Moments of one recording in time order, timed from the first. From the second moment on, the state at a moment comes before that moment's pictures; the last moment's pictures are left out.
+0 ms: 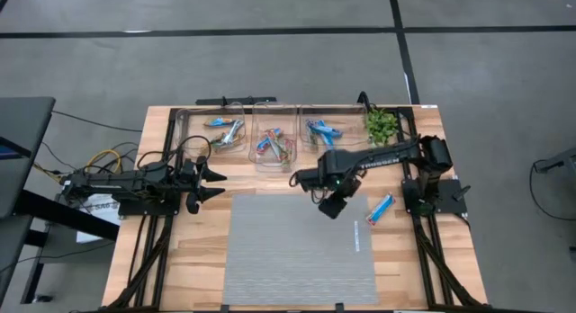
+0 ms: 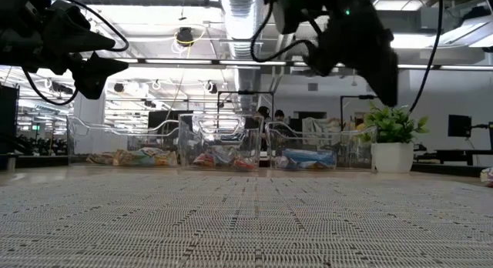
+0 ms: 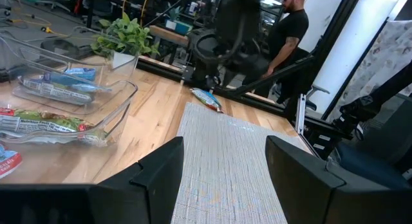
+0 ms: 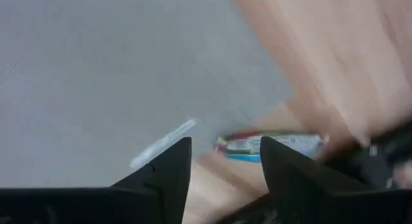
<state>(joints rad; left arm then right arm) -0.02 0.04 0.02 0.00 -0.01 -0.34 0.04 1.88 1.53 -1.49 -0.19 0.60</state>
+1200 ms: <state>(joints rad) -0.02 0.04 0.02 0.00 -0.01 -0.34 0.31 1.76 0.94 -1.19 -0.12 2.43</state>
